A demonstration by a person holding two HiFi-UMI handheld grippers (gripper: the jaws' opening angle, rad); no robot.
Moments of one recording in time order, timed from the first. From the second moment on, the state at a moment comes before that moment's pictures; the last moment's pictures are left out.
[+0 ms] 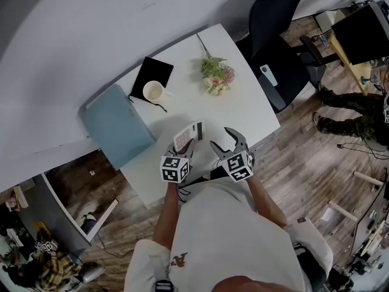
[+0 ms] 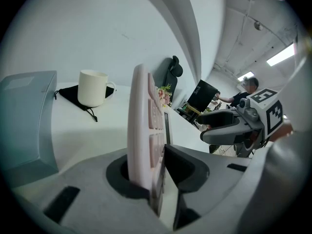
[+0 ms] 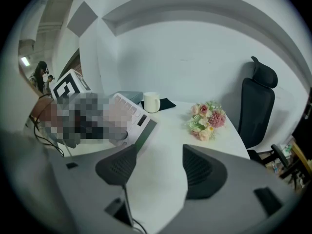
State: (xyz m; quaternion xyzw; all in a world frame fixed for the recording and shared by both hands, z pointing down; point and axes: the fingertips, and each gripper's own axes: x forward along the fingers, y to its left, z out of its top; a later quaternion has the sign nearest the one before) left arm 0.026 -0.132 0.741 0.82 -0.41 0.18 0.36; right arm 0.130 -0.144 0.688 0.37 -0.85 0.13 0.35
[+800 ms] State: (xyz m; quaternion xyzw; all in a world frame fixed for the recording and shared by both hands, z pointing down) left arm 0.036 -0.122 0.766 0.81 -0.39 0.19 0.40; right arm 0.127 -0.135 0.704 0.35 -0.85 0.15 0.36
